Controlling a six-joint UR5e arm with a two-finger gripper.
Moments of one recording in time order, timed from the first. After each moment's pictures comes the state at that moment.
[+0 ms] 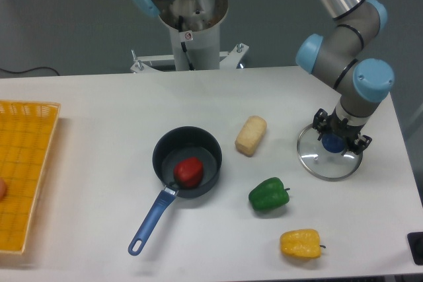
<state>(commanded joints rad) 2.88 -2.12 -1.63 -0.97 1.55 1.48</state>
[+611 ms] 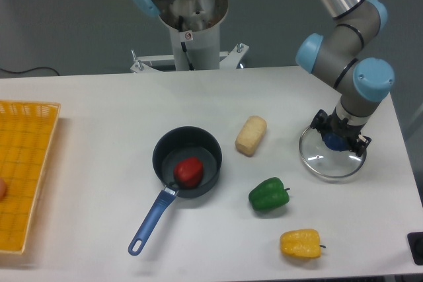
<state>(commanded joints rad) 2.88 -2.11 -1.62 -0.97 1.56 1.49</state>
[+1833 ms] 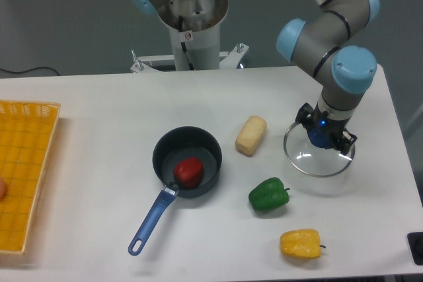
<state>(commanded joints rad) 2.79 -1.97 -1.61 -1.12 1.57 1.50</state>
